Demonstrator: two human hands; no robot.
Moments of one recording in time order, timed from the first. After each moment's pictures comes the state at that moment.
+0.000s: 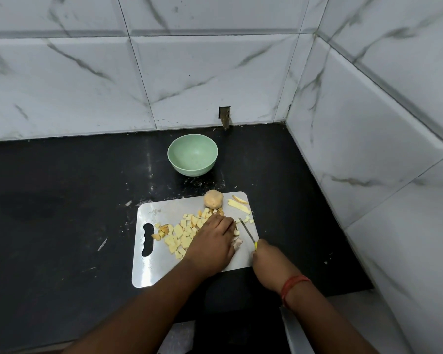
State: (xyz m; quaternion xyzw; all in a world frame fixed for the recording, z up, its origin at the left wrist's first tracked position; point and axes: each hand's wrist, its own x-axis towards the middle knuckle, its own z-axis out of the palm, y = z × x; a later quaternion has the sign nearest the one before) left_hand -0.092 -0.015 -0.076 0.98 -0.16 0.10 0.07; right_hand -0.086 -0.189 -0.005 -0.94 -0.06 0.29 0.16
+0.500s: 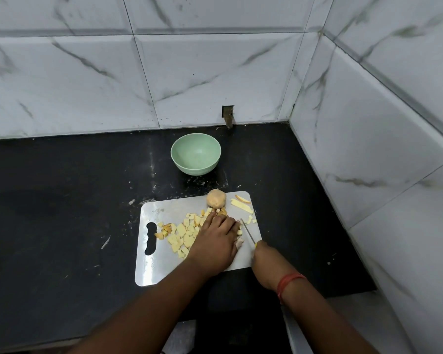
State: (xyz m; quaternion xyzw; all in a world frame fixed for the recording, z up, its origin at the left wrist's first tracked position) left_hand -0.095 -0.016 -0.074 0.99 -0.13 0.08 0.05; right_hand -0.086 -0.179 -0.016 -0.94 -0.05 0.31 0.12
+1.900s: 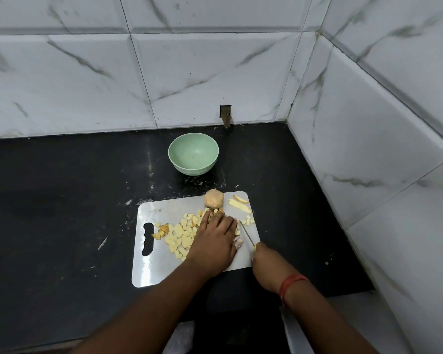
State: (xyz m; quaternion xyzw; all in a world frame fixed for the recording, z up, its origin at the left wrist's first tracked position) left_hand -0.094 -0.021 -0.073 0.99 -0.10 0.04 0.02; right_hand -0.084 -0.188 -0.020 -0.93 -0.07 0.33 0.12
